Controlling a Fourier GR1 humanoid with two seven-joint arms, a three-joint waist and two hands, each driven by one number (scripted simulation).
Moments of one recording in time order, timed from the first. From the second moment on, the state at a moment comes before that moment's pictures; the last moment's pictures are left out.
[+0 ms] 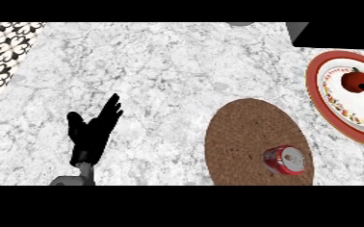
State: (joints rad) left arm -0.02 0.07 -0.06 -1.44 0.08 0.01 0.21; right arm -0.64 -0.70 -0.65 -0.26 0.17 -0.13 -0.64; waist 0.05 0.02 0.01
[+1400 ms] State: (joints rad) left arm 0.02 0.08 -0.04 -1.45 0.08 0.01 0.20; right arm -0.25 -0.87 -0.61 -0.22 0.15 0.33 -0.87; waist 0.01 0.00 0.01
